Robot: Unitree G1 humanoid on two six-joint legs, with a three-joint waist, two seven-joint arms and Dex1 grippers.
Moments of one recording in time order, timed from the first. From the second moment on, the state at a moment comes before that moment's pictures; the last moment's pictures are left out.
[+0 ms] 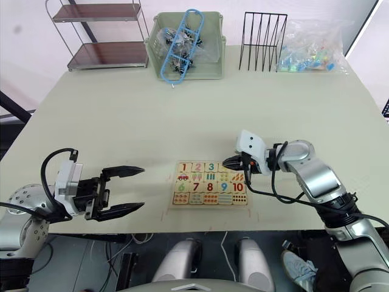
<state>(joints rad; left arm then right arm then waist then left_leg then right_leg) 0.06 0.78 0.26 -0.13 -0.65 0.10 -1.44 -0.49 -0.62 0.30 -0.15 0.25 0.50 1.07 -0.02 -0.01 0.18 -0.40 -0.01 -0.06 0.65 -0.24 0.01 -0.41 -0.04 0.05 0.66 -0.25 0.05</state>
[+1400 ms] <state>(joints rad) 0.06 0.78 0.26 -0.13 -0.63 0.10 -1.45 -0.42 -0.58 0.31 -0.10 0.21 0.47 1.06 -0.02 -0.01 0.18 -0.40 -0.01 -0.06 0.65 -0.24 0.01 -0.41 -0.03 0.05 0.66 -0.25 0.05</state>
